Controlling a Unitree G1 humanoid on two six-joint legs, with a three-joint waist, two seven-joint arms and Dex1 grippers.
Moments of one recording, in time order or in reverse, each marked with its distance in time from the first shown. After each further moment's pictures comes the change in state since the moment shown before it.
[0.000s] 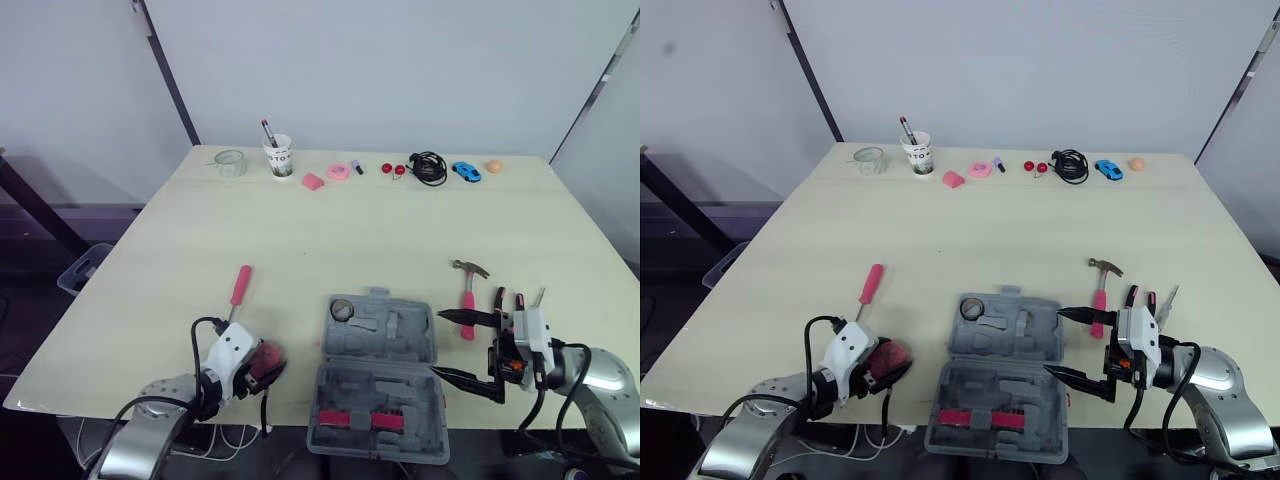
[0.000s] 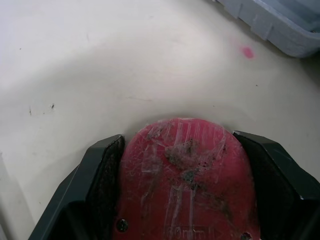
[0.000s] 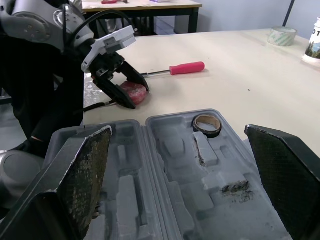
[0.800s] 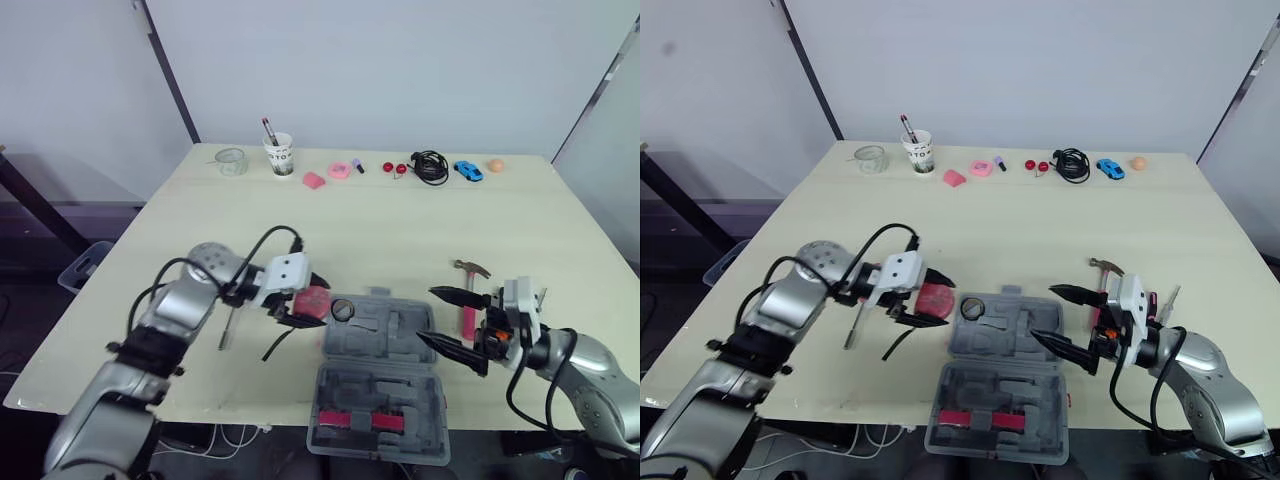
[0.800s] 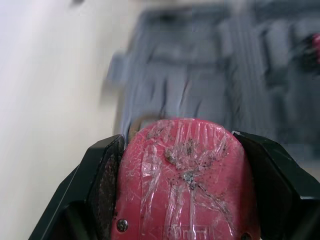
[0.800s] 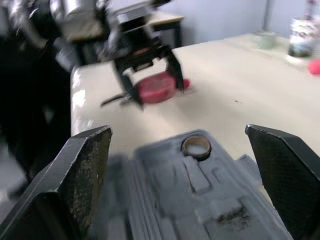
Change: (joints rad) left arm -0.797 0.067 -0.318 0.372 0.024 -0.289 -0.709; right arm -0.077 0.053 -0.005 -0.128 0.161 0.352 -0.240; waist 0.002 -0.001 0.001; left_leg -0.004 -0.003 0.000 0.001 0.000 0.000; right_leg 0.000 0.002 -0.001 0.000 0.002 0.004
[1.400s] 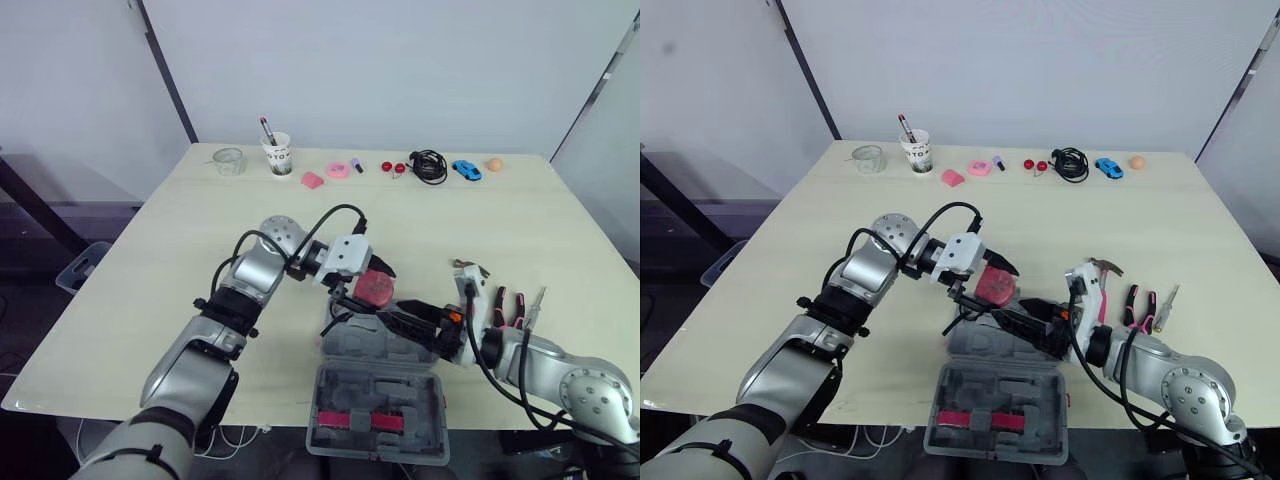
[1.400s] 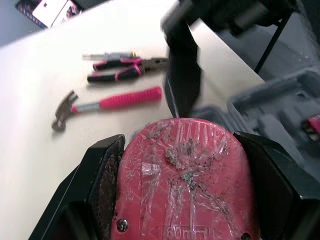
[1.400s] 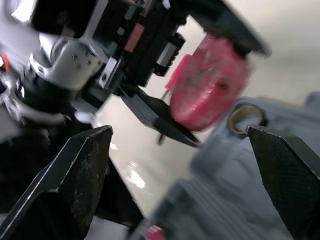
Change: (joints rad) left arm -0.240 -0.302 -0.057 0.259 0.018 -0.167 -0.080; right arm -0.141 0.181 -0.021 -0.085 0.673 0.688 -0.840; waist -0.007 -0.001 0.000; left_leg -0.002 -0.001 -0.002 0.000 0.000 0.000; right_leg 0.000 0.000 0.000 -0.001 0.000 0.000
